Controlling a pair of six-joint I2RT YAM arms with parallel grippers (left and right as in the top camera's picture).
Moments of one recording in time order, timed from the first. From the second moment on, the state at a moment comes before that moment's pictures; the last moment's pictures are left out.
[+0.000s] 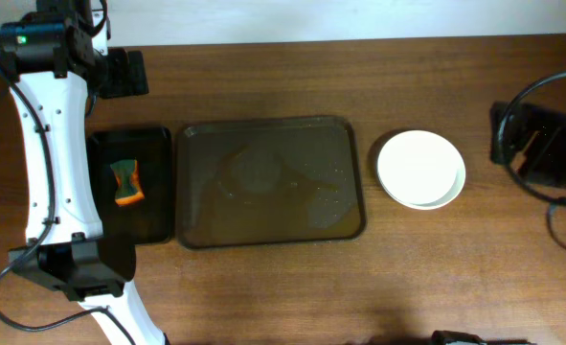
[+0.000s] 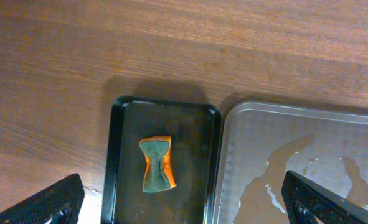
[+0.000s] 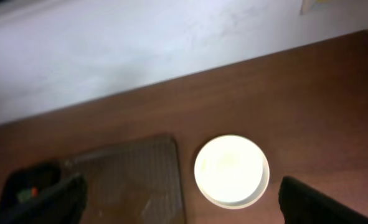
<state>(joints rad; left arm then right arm) 0.08 2.04 2.42 -1.48 -0.10 -0.05 -0.15 1.21 2.02 -1.35 -0.19 0.18</state>
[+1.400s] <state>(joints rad) 0.08 2.04 2.42 -1.48 -0.10 -0.05 0.05 0.01 0.01 -0.07 -0.03 0.18</state>
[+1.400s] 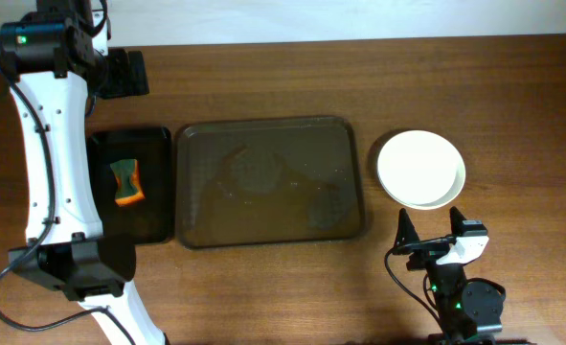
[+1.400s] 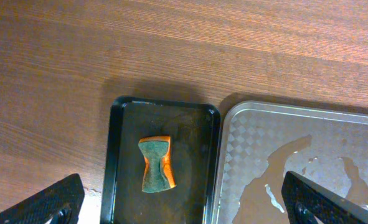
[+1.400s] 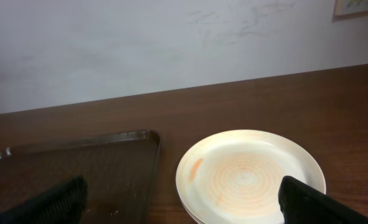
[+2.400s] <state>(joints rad) 0.08 1.04 1.12 -0.49 -0.02 0.00 0.05 0.01 0.01 -0.07 -0.03 0.18</state>
